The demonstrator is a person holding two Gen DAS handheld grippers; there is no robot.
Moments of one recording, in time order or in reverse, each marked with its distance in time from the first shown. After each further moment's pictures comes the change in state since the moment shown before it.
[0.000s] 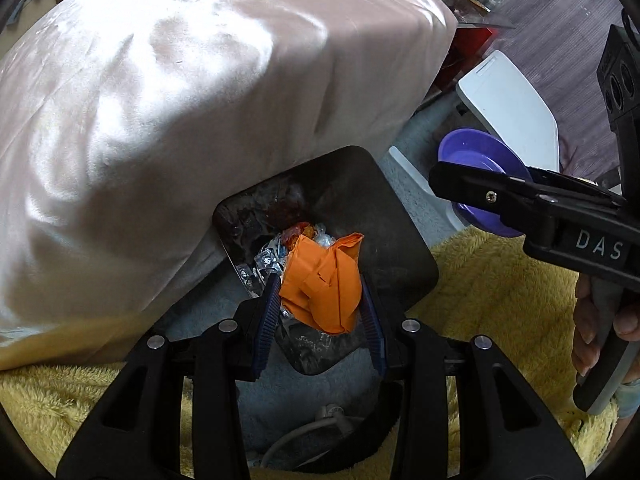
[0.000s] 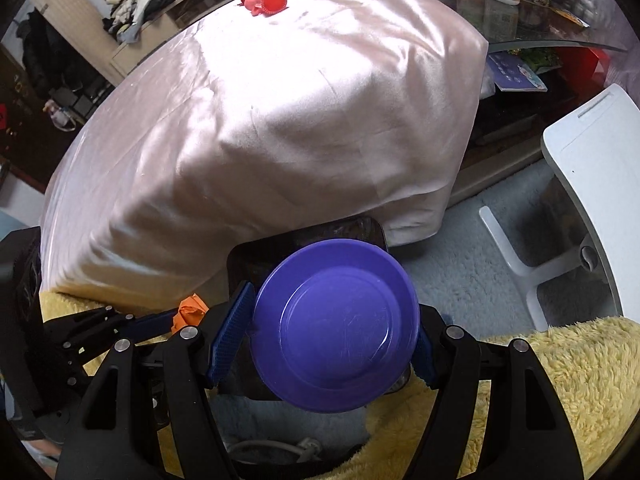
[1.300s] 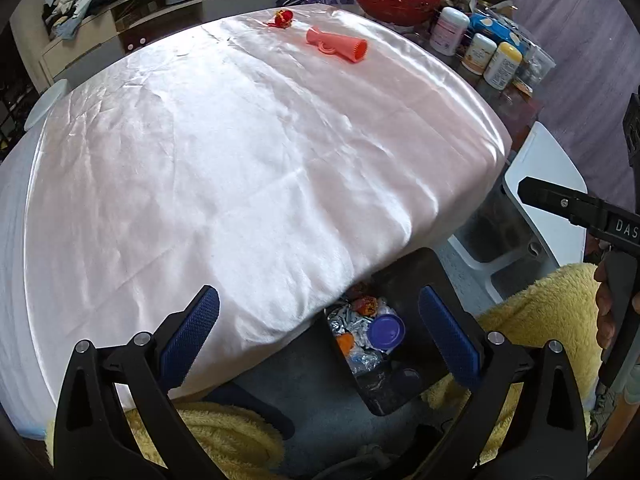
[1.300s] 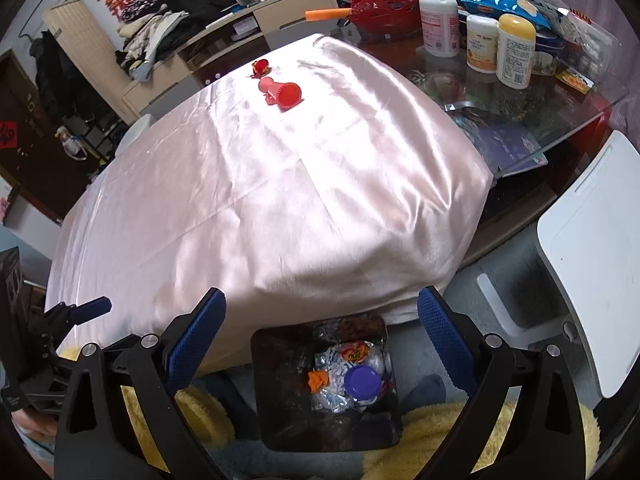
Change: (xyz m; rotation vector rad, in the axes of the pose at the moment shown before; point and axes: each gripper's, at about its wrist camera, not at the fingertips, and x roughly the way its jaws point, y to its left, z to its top) left arm -0.091 0.068 0.047 -0.083 -0.195 0.165; right arm -0.042 0.008 0.083 -0.013 -0.150 0.017
